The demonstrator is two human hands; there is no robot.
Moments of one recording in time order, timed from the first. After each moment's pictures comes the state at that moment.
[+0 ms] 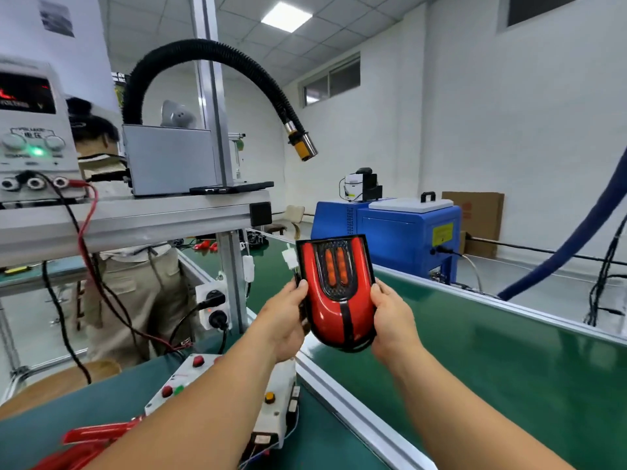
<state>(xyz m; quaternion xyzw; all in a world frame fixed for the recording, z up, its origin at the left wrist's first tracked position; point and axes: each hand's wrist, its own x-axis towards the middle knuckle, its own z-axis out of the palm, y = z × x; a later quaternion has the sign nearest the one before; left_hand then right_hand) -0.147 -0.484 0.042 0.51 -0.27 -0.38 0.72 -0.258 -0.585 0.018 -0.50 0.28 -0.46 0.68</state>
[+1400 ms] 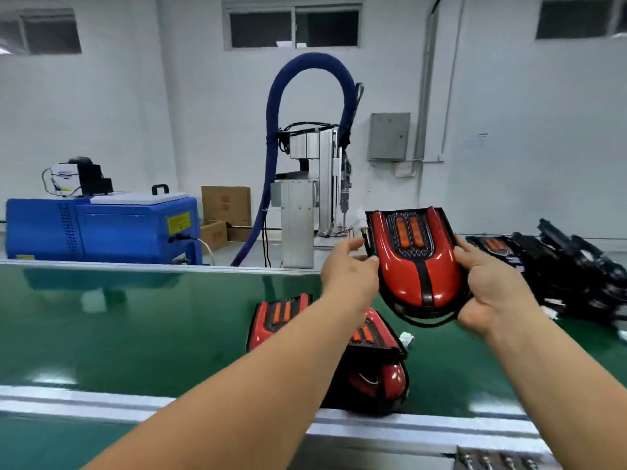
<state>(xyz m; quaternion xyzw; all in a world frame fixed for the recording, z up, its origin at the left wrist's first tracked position) -0.654 -0.447 0.085 0.42 -0.53 -0.51 0.54 -0.804 -0.406 0.091 -0.29 0.42 -0.74 0.45</state>
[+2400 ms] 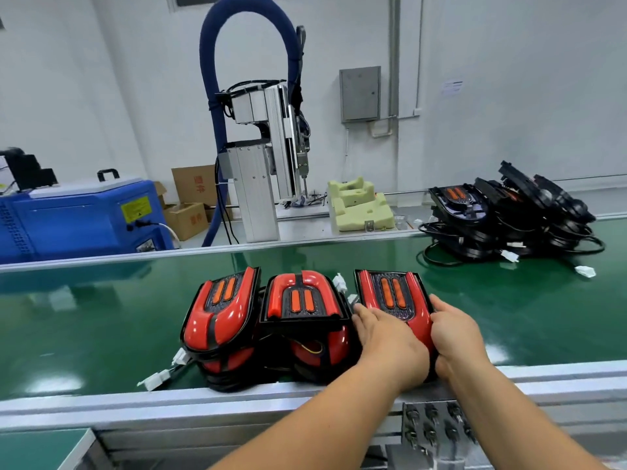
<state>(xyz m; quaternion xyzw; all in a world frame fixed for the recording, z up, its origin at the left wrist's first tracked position) -0.768 -0.390 -0.014 0.59 -0.73 -0.33 0.09 -0.882 -0.419 -0.070 -0.16 0.58 -0.70 0.38</state>
